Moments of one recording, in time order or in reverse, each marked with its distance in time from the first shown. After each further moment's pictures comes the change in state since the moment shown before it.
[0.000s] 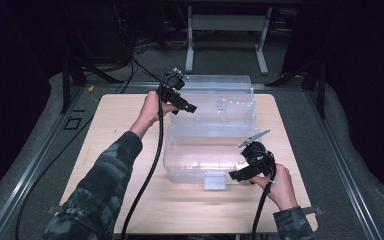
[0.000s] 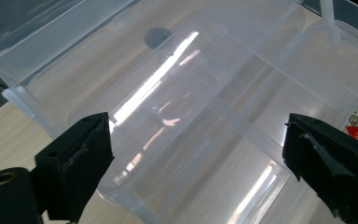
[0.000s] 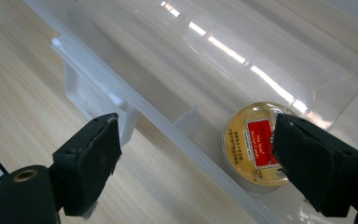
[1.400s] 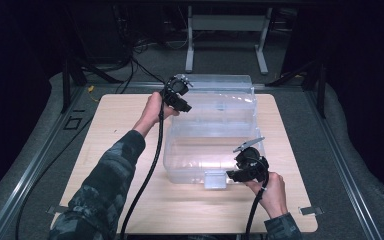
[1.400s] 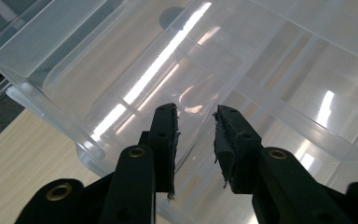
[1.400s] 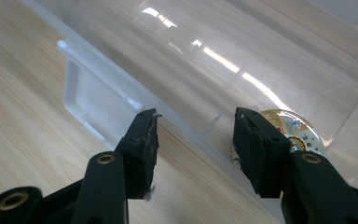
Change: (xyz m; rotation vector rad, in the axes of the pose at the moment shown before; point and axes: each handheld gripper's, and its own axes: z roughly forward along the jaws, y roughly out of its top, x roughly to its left) left arm -0.007 -0.003 0.012 0.075 0.092 0.107; right arm 0.019 -0.005 0.011 -0.052 -0.069 0.009
